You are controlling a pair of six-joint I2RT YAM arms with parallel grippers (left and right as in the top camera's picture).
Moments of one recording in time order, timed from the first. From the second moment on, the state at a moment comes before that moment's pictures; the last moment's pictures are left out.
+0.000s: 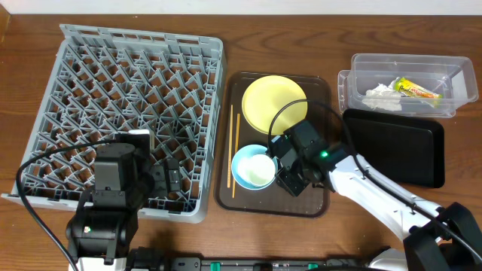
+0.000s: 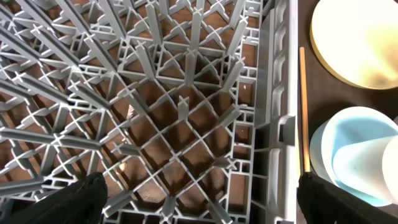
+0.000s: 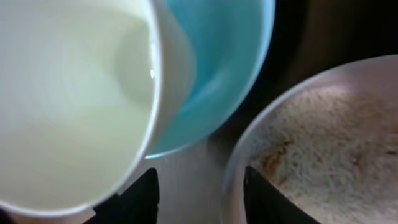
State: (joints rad) left arm -0.06 0.74 0.80 -0.92 0.03 -0.12; right arm 0.59 1.53 0.83 -0.61 -0.23 -0.13
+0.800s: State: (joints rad) left arm -0.06 0.74 0.80 -0.93 0.03 -0.12; right arm 0.60 1.53 0.81 -0.59 -0.13 -0.05
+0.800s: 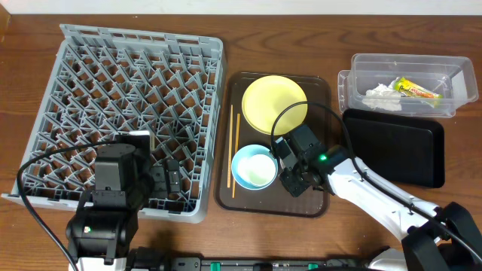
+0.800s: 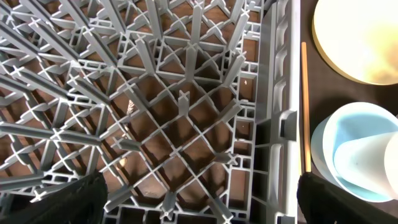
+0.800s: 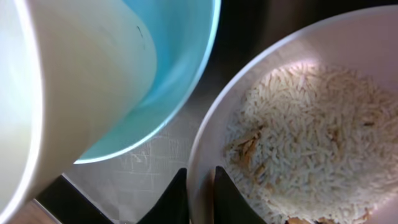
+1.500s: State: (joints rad) left arm -0.06 0.74 0.80 -0.93 0.03 -0.12; right arm 0.59 1.46 0.89 -0.61 -0.08 0.02
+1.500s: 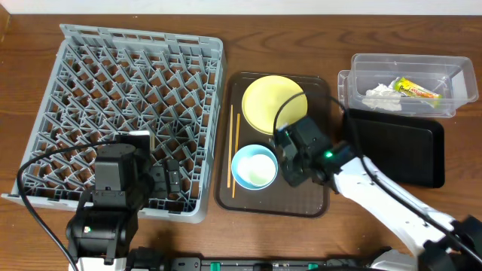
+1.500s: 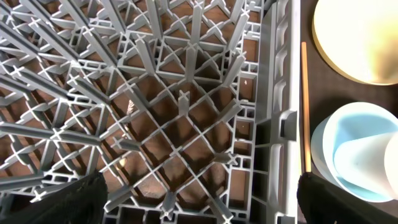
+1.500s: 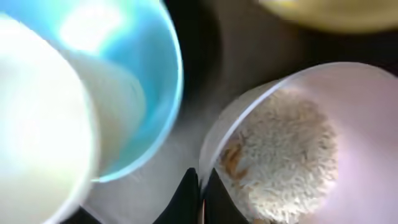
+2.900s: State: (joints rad) left arm -0.06 0.74 0.80 -0.93 0.03 -0.12; right arm -0.42 1.66 1.01 -0.68 -1.00 0.16
